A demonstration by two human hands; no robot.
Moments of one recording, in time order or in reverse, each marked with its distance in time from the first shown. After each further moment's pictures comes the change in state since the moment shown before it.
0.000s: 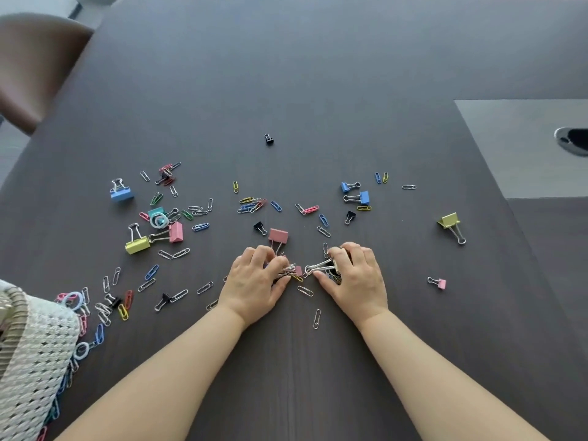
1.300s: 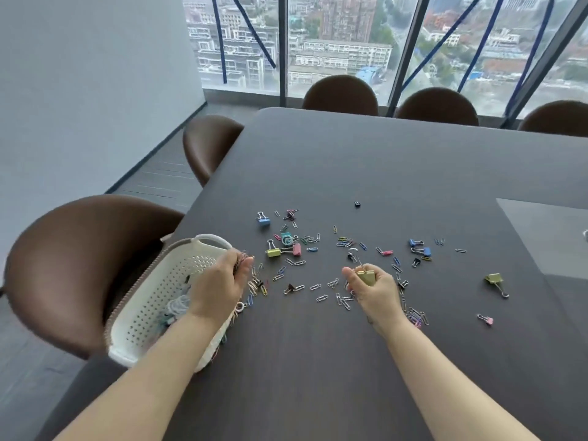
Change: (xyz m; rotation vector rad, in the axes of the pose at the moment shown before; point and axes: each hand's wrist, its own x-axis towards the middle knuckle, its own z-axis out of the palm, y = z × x) left_hand -0.162 -0.075 -0.242 -0.201 0.398 -0.398; right_hand -0.034 -0.194 -0.122 1.160 -0.182 0.391
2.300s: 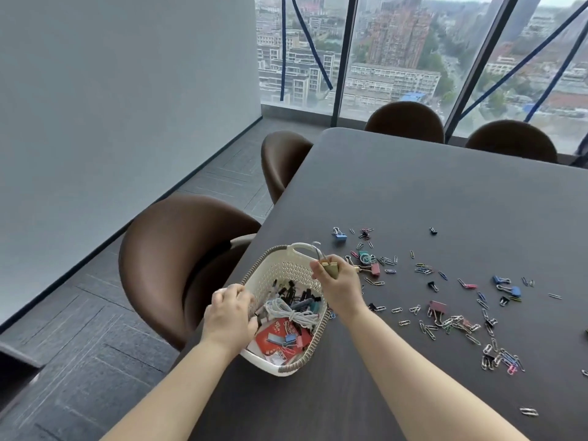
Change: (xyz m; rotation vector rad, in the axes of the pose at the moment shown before) left_hand -0.058 -0.128 -0.088 0.419 -0.379 -0.342; right_hand -0.033 -0.043 0.224 -0.157 -0.258 -0.166
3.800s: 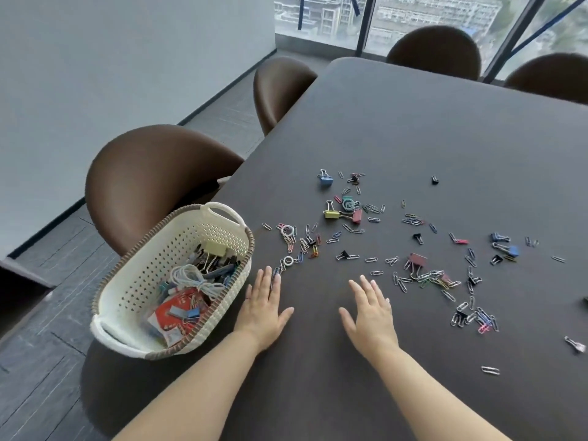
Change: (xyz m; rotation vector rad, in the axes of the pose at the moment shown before) left_hand -0.032 0.100 0.146 0.116 -0.300 0.035; right_hand -0.066 0.166 -0.118 -0.953 -0.232 0.044
